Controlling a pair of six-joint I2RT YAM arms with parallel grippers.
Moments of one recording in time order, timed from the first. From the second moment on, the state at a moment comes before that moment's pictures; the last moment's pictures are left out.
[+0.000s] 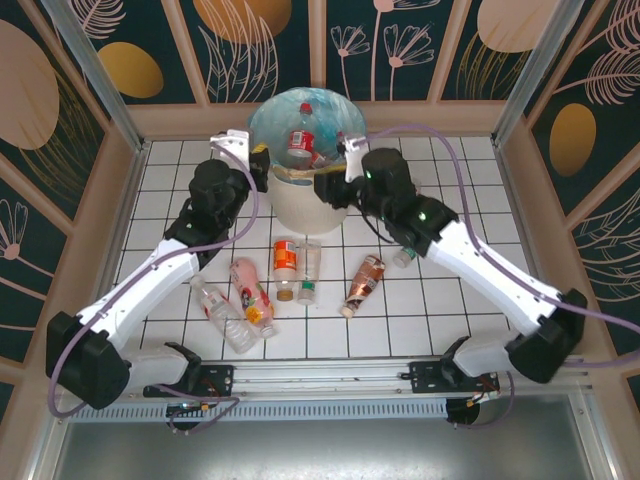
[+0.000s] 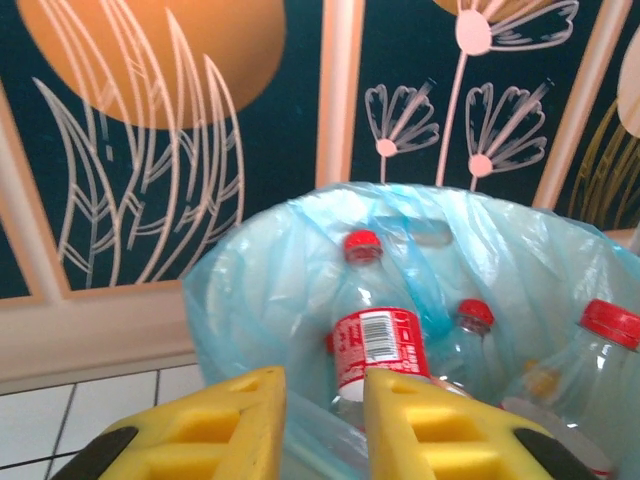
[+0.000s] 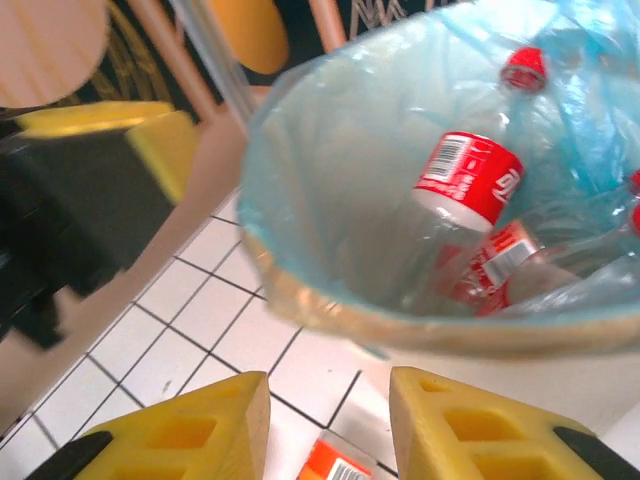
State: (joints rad) left arm -0.52 1.25 1.02 0.19 -0.25 -0.10; right arm 0.78 1.31 1.30 -0.29 0.01 0.31
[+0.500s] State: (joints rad) left arm -0.52 1.15 0.94 0.33 0.12 0.03; right arm 0.80 1.04 1.10 -0.56 0.22 0.01
